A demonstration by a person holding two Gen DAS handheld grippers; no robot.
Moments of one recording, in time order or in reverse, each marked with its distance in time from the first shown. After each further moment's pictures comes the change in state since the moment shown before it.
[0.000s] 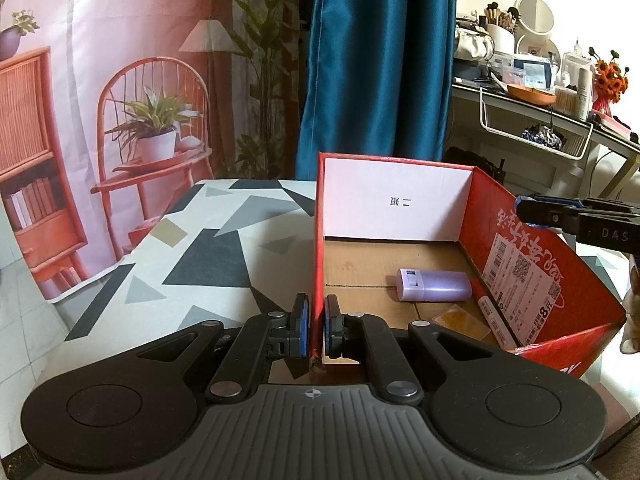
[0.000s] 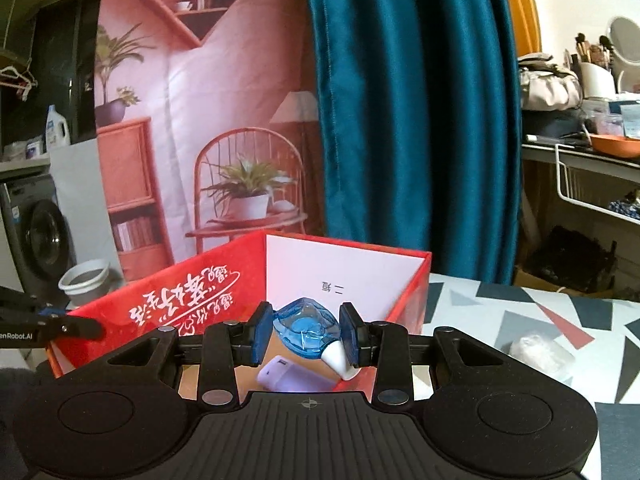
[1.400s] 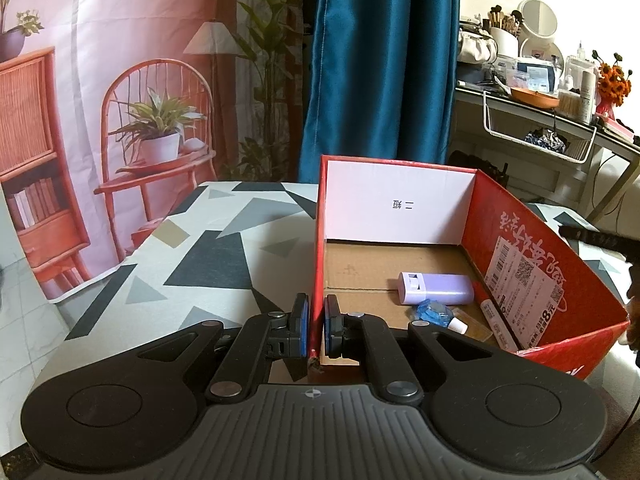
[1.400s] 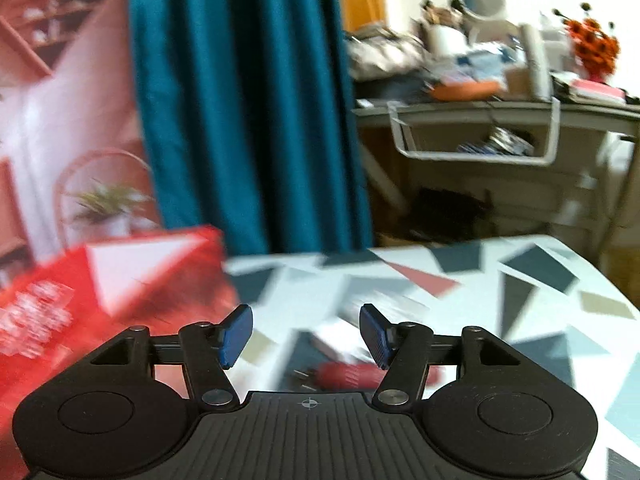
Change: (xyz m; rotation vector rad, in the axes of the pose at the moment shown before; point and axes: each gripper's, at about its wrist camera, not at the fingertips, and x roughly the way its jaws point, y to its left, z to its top) left arm 0.002 -0.001 0.000 -0.004 -0.009 0.013; right arm -0.006 -0.114 -0.051 0.206 -0.006 -0.404
